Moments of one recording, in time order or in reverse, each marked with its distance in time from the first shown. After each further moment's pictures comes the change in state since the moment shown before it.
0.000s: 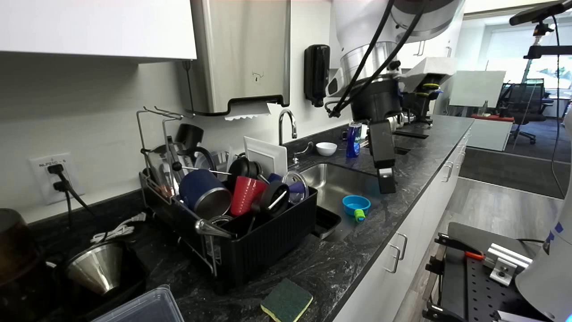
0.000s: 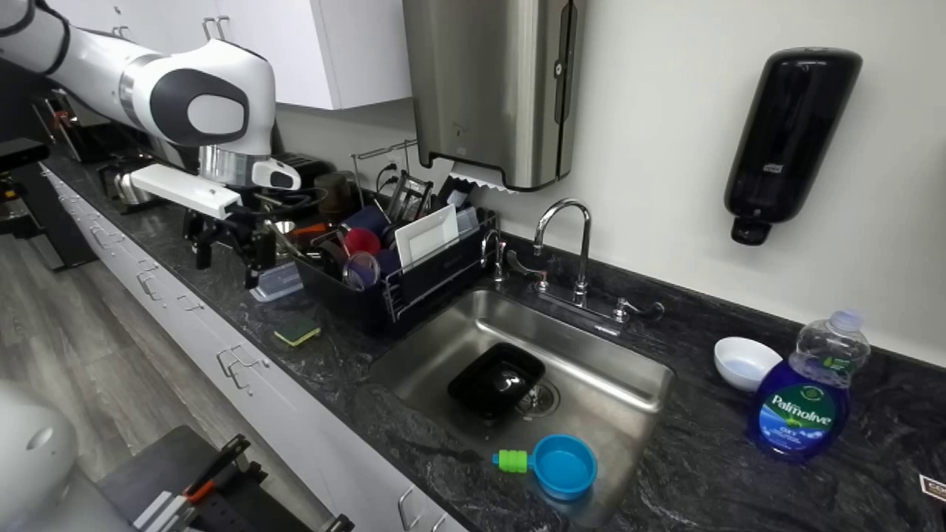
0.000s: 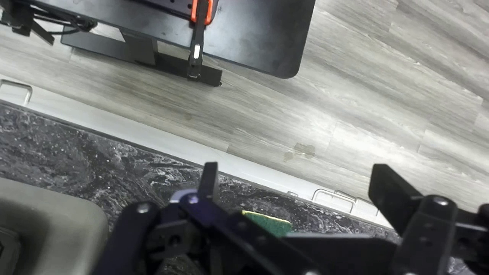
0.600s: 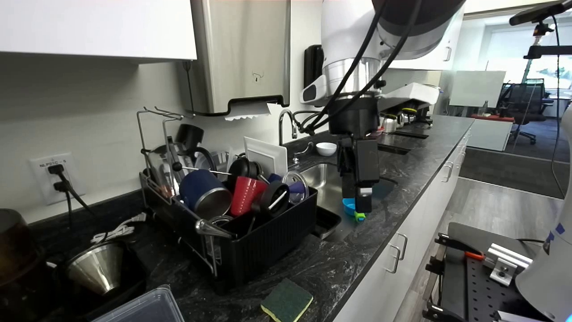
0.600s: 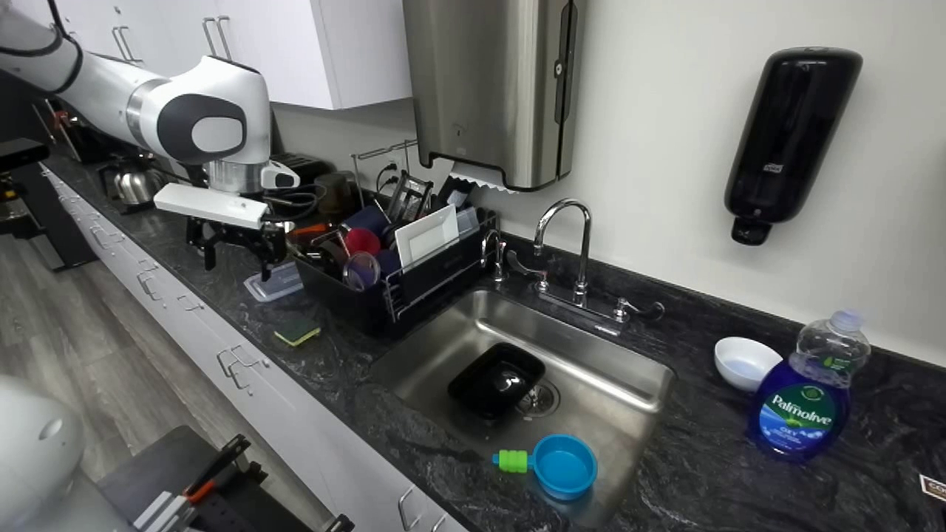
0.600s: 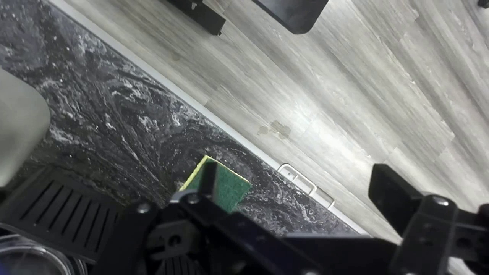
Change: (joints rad) arm 0.057 0.098 0.020 0.018 0.034 0.203 -0.287
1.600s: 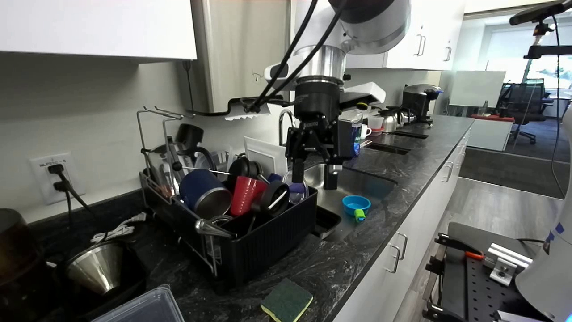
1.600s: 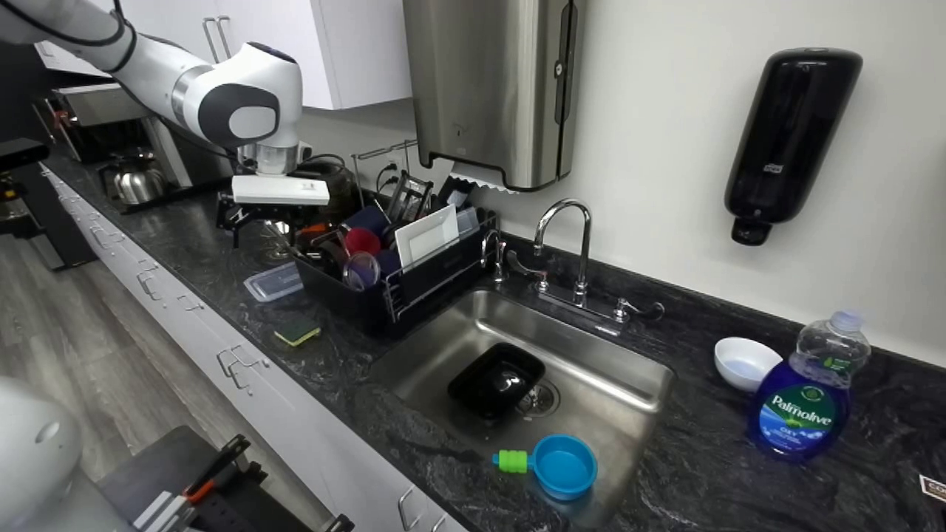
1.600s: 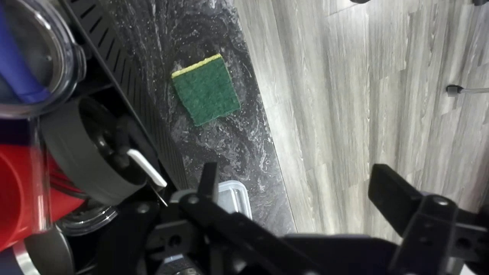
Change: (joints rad) arm -0.020 0.129 -0.035 0.168 0.075 0.021 -0.630
